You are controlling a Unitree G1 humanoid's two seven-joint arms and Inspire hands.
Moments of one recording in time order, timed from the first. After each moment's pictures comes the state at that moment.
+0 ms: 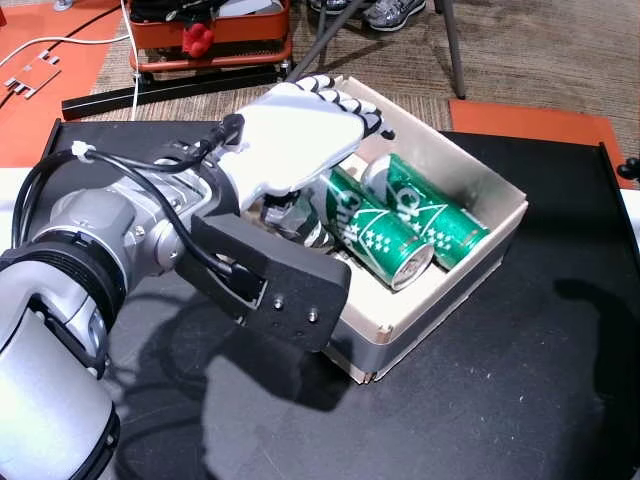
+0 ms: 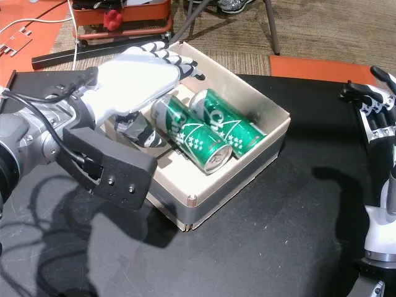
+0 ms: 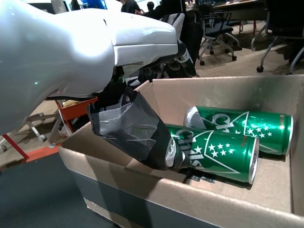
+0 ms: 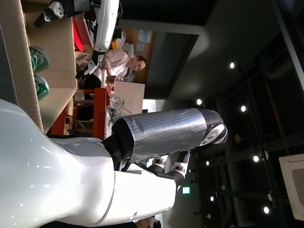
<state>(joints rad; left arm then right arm) -1.15 0.20 -0.68 1.39 0.91 -0.53 0.27 -0.27 -0.06 -0.41 0.68 0.59 -0.89 0.74</state>
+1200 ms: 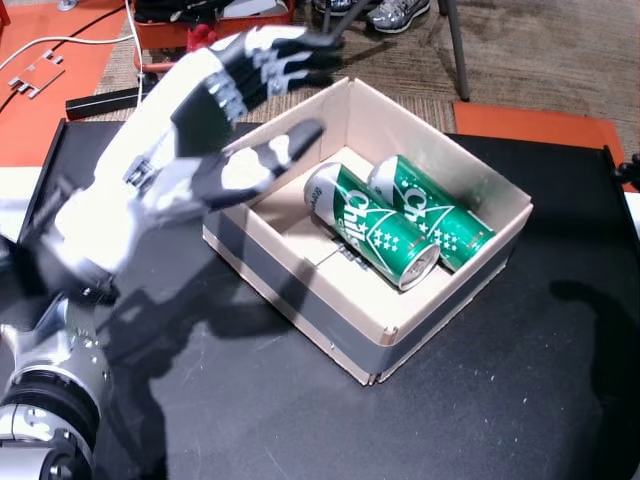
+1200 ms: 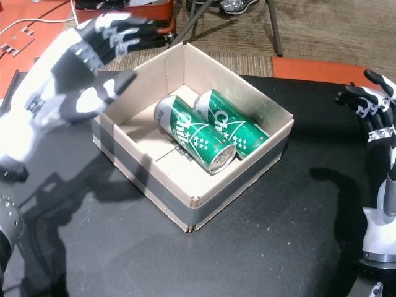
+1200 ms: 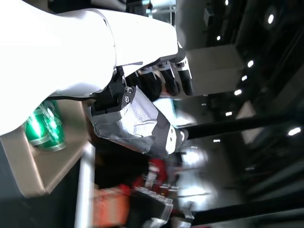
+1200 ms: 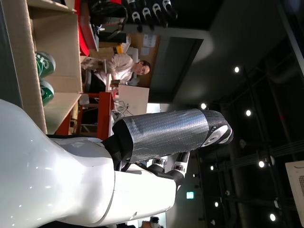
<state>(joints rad) -0.80 0.12 0.39 1.24 -0.49 -0.74 -1.23 -0.28 -0.07 -0.40 0.71 0.58 -0.89 0.74</state>
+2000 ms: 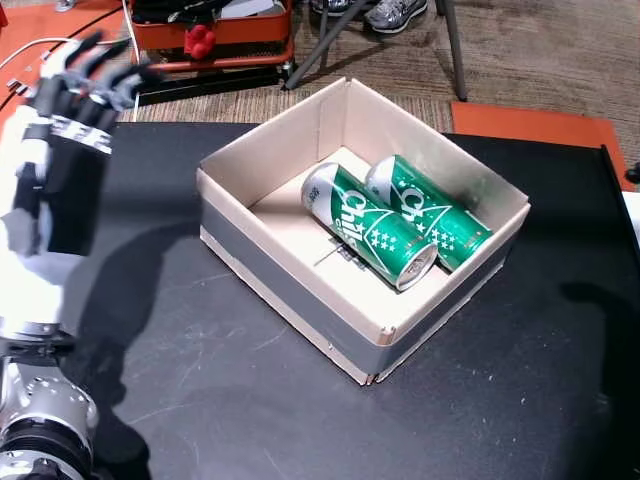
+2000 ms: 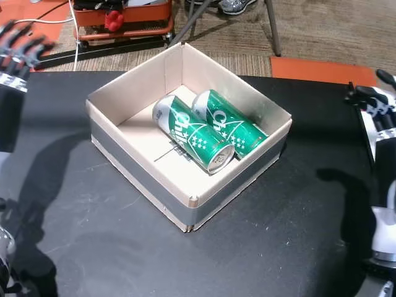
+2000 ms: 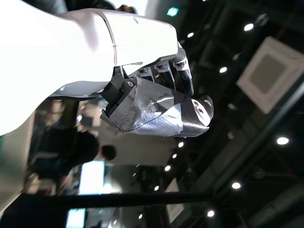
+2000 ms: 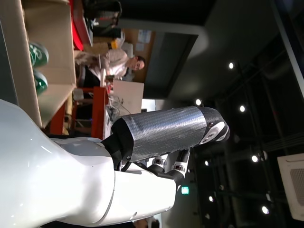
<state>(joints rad) -0.73 0.06 0.73 1.17 -0.73 -0.76 -1.30 -0.28 -0.10 -0.45 0.68 0.63 -0.88 0.77</state>
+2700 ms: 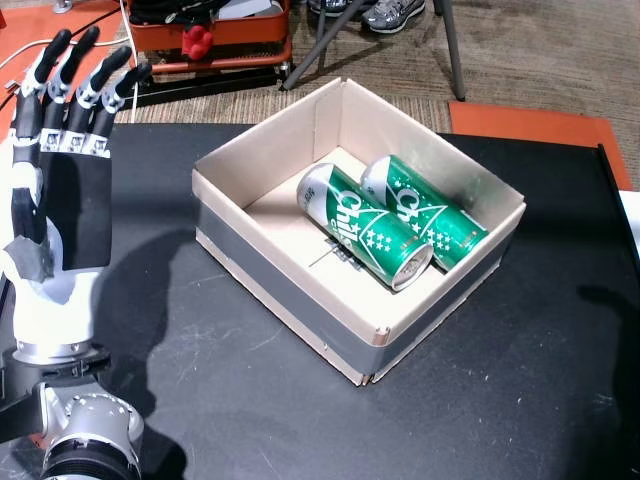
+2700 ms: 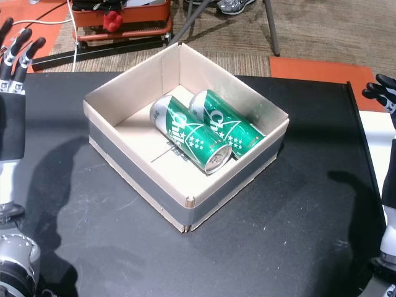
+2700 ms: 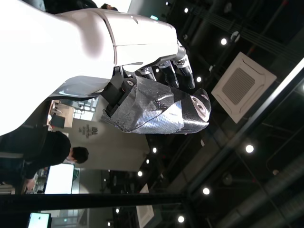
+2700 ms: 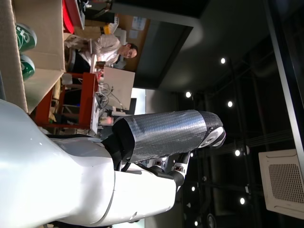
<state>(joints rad) -0.69 -0.06 0.73 1.07 -0.79 -0.74 -1.31 -0.26 -0.07 -0.44 0.64 0.60 -0.95 0.74</state>
